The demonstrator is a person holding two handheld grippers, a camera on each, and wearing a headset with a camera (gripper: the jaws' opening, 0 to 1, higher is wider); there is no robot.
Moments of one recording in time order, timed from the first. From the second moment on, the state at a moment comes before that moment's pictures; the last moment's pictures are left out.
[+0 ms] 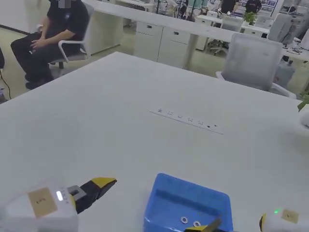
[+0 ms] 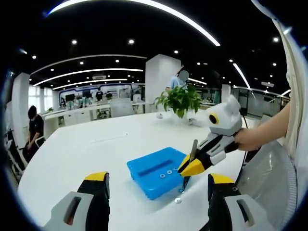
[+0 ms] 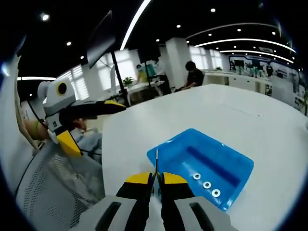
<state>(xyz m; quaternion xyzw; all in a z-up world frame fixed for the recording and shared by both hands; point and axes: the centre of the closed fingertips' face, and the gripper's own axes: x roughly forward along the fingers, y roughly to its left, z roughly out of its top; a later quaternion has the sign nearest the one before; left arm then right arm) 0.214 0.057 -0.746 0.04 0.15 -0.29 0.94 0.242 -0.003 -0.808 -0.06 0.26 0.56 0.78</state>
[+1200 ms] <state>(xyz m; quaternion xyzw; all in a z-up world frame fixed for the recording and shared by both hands) 0.213 0.055 -0.748 0.05 0.15 -0.29 0.94 0.230 -0.003 -0.831 -0.13 0.26 0.57 0.76</state>
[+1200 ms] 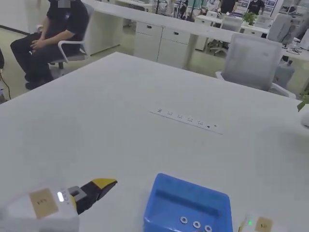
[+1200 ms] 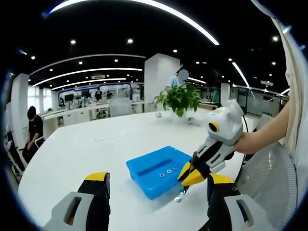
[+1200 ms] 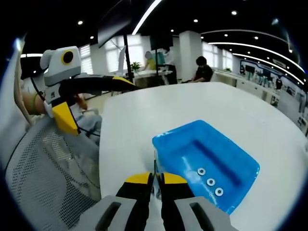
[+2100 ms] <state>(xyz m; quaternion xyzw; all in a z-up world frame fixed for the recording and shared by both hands) 0.213 0.055 -0.748 0.05 0.15 -0.29 0.94 0.230 -0.003 -0.833 -0.13 0.27 0.57 0.76</state>
